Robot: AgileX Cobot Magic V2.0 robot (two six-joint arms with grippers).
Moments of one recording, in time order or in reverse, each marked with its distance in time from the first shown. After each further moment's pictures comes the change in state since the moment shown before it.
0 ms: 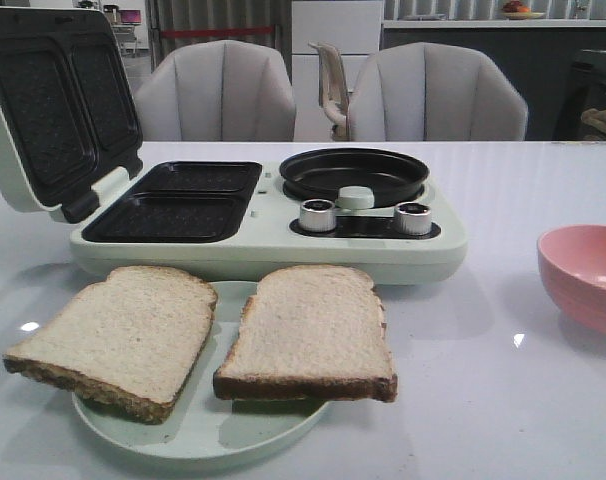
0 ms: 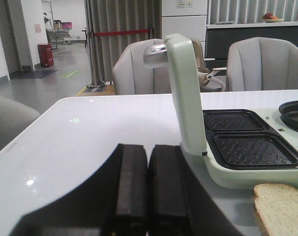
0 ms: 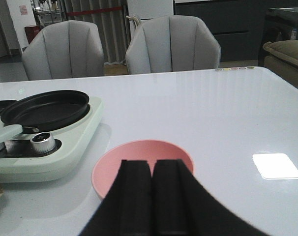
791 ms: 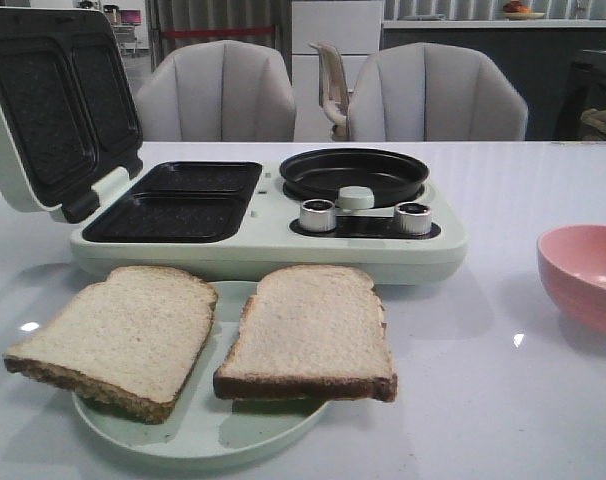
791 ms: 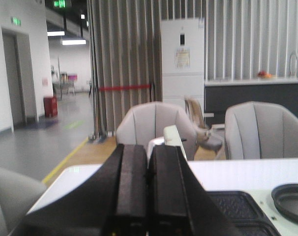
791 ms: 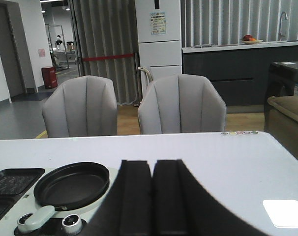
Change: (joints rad) left arm 0.000 0.076 -0.389 0.007 0.160 0.000; right arm 0.000 0.123 -0.459 0.001 0.214 0.000
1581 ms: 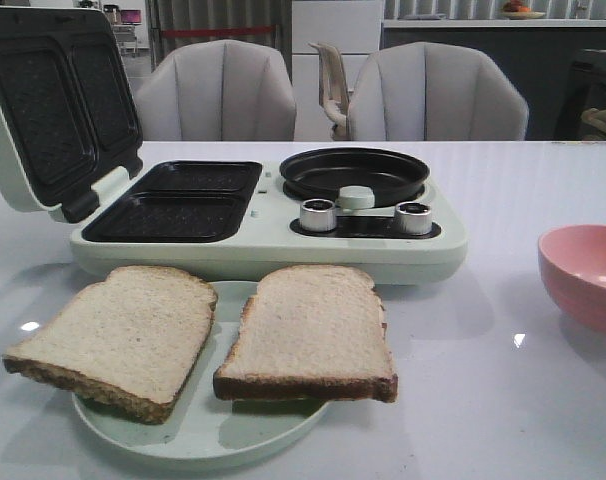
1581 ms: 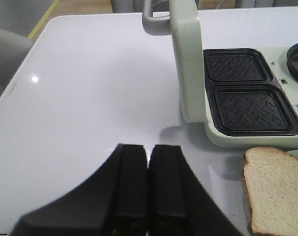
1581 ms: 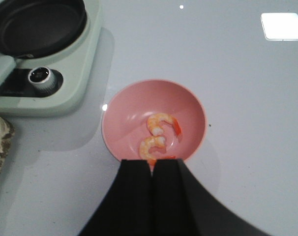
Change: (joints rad) left arm 0.000 0.448 -0.205 0.001 0.360 0.000; right arm 0.000 0.616 -0.198 -0.028 0.314 0.000
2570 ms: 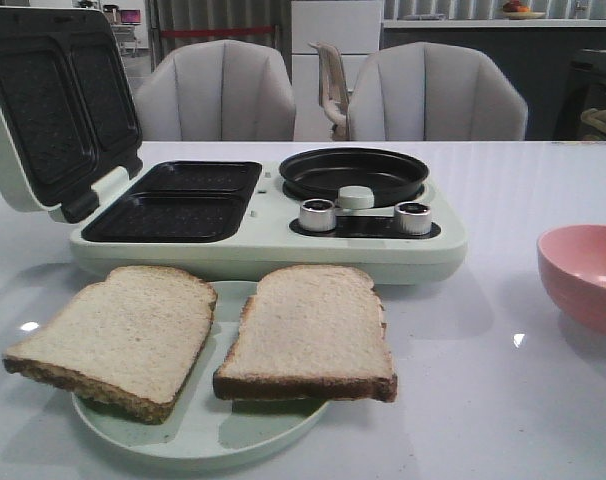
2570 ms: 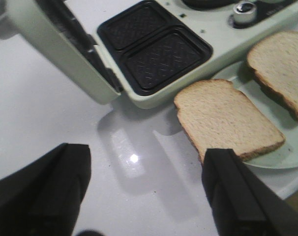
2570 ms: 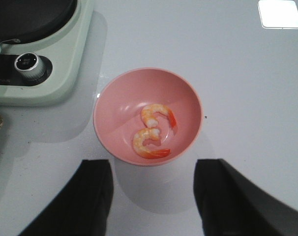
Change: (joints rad) left arm -0.368 0.065 0.070 0.054 -0.018 0.283; right arm 0.000 0.025 0.000 -0.014 0.000 0.000
